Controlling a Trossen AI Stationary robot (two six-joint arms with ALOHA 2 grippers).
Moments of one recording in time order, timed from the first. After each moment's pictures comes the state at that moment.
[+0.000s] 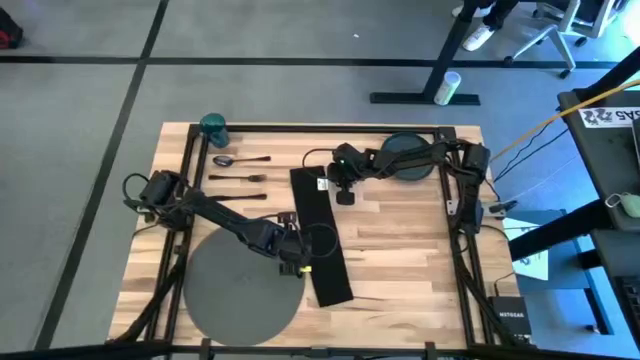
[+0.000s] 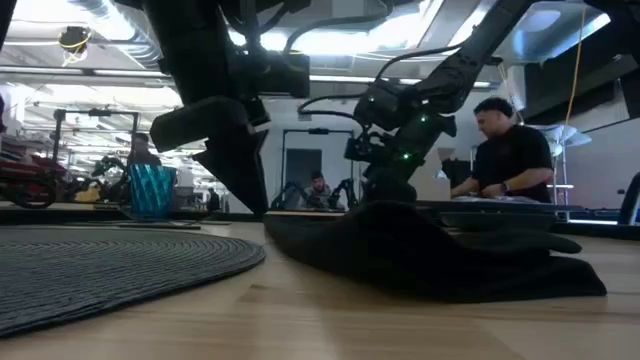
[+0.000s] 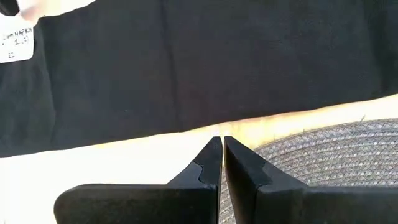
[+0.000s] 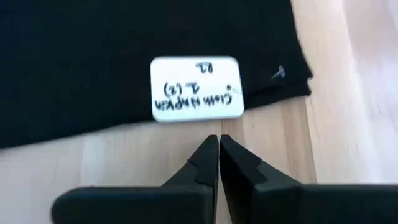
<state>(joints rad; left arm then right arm) -0.32 1.86 1.18 -0.58 -0.43 -0.25 -0.38 1.92 1.03 -0.05 -0.11 -0.38</state>
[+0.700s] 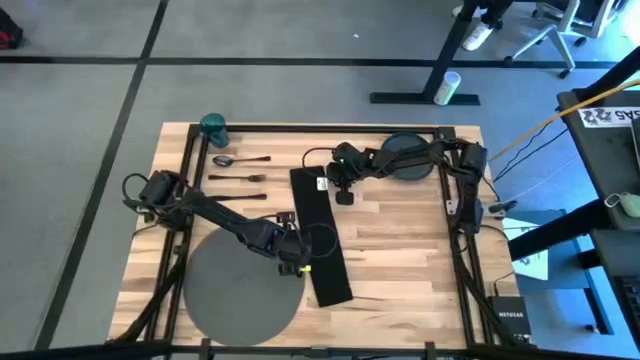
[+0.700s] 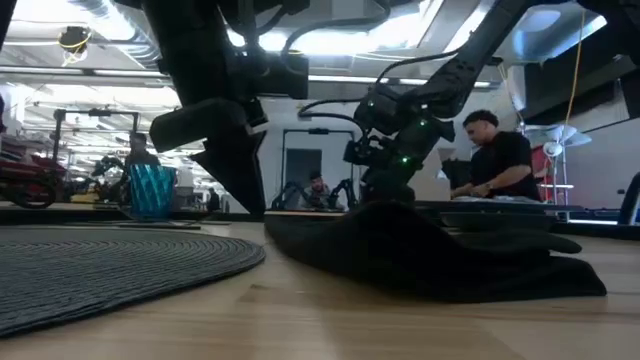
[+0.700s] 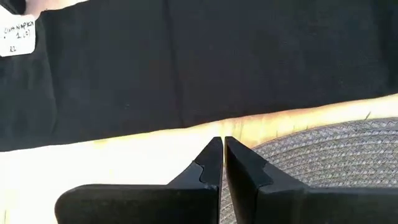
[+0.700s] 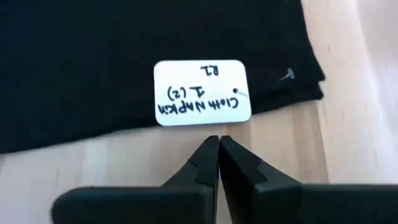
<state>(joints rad) -0.32 1.86 1.18 -0.59 -0.43 -0.27 -0.38 1.96 1.03 -0.02 -0.16 -0.37</state>
